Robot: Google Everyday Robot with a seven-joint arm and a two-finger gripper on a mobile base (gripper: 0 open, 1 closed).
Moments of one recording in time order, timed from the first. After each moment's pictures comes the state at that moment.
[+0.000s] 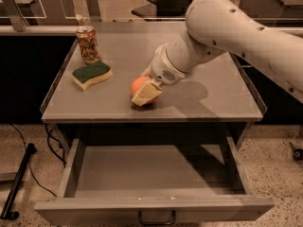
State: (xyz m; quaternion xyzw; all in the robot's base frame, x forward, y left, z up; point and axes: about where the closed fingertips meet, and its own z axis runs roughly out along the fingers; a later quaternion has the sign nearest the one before) arm 0.575 0.016 0.853 -0.60 0.73 0.16 0.29
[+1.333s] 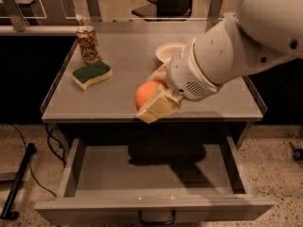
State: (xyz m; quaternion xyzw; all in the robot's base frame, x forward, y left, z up) arm 0.450 -0.005 0.933 -0.60 0.71 0.15 0.33
